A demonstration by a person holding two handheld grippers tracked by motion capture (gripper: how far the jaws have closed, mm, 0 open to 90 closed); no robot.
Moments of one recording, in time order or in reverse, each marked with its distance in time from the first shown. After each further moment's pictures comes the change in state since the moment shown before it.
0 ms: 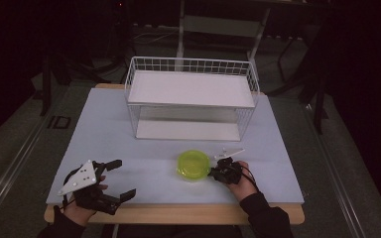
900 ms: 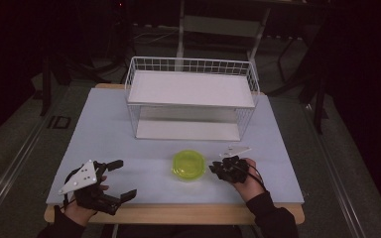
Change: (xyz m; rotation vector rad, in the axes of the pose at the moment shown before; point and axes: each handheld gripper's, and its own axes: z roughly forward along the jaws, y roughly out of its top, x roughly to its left) left arm 0.000 0.000 0.002 -0.002 -0.026 -0.009; right arm 0.007 0.010 -0.032 -0.024 -0.114 -0.060
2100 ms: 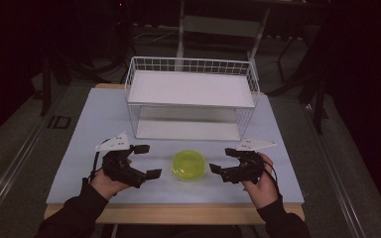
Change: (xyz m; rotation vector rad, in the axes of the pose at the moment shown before) left arm 0.022 0.054 0.077 0.173 -0.139 -0.189; right arm 0.014 0.031 -0.073 -0.193 0.093 0.082
